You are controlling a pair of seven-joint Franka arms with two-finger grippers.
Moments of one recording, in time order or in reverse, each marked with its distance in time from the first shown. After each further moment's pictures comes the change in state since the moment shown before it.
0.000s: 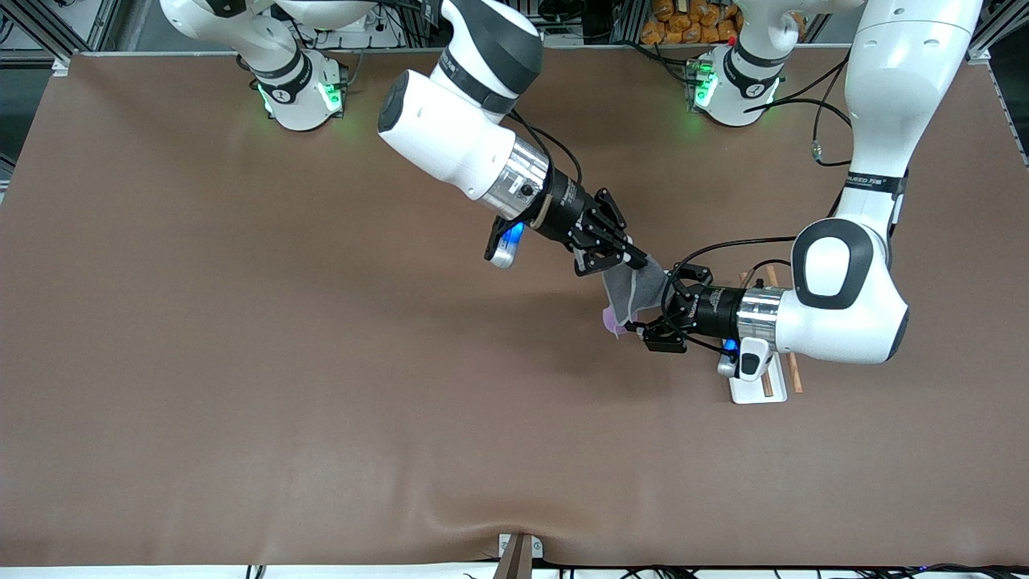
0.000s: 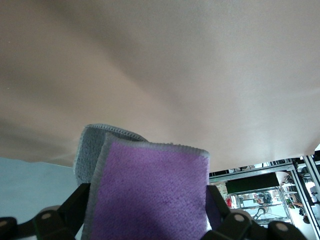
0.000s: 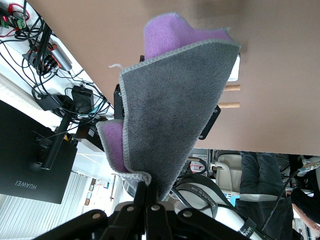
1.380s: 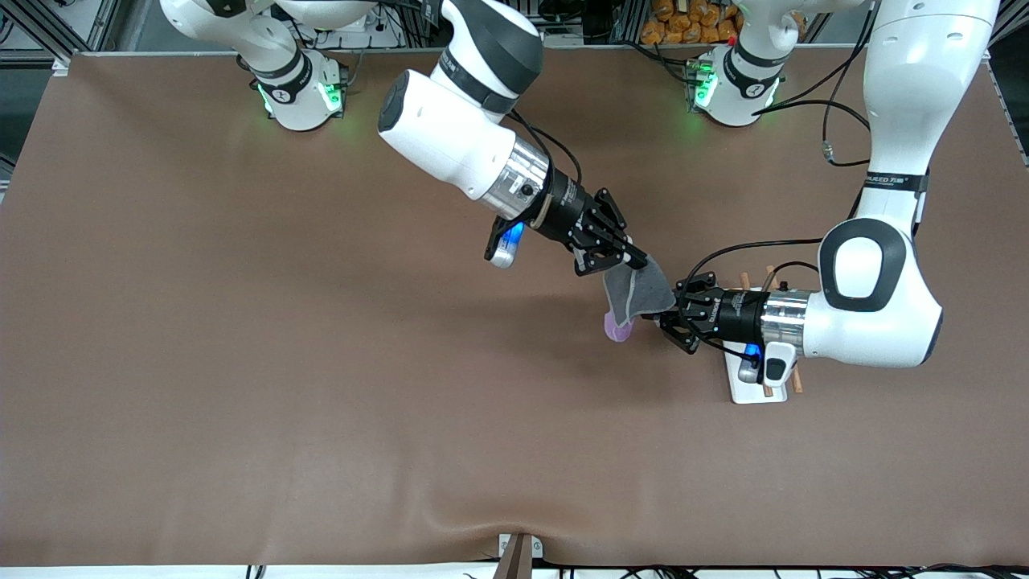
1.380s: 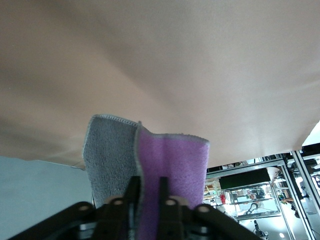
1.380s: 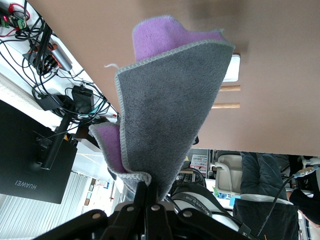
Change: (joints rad) left arm 0.043 -0.003 0.003 0.041 -0.002 -0.039 -0.002; right arm 0.000 0.000 0.000 0.000 -0.003 0.000 0.000
